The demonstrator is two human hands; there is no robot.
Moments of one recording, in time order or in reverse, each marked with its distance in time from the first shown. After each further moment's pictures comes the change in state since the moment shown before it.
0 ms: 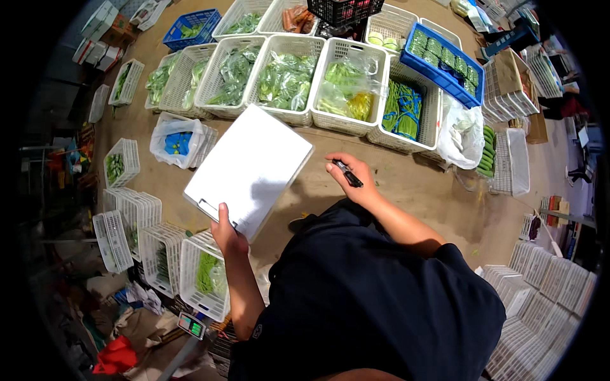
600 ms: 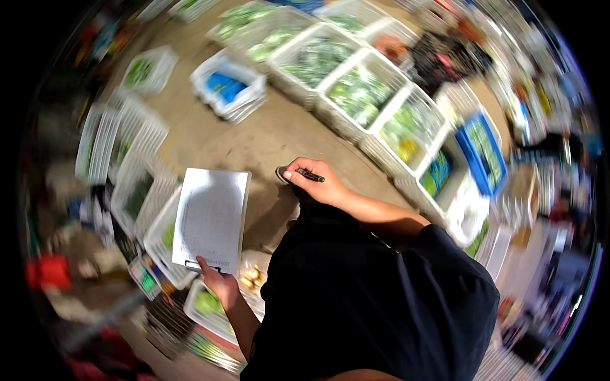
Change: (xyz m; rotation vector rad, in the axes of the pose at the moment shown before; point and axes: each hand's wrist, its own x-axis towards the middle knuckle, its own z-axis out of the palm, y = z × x) left_hand -0.010 -0.018 -0.299 -0.530 0.596 0.057; right_hand 0.074 -0.079 0.311 0.176 -0.740 -0.066
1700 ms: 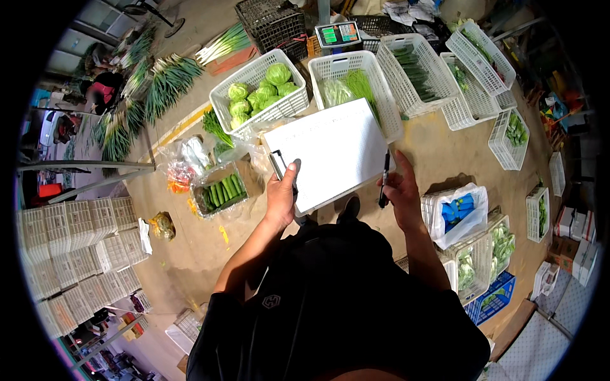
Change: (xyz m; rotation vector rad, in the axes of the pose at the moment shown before) left_hand -0.067 -0.021 0.053 -0.663 0.989 0.483; right_hand 0.176 -0.058 0.275 0.029 -1.609 0.297
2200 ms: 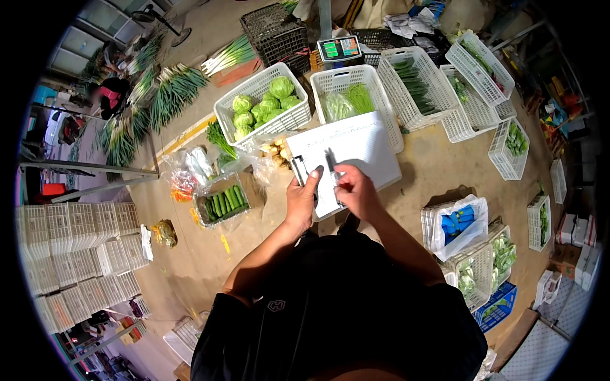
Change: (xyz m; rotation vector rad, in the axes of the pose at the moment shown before) left_hand 0.002 -0.021 0.043 -0.017 -0.073 0.084; right_hand 0.053 0.034 0.064 -0.425 -0.141 -0.042
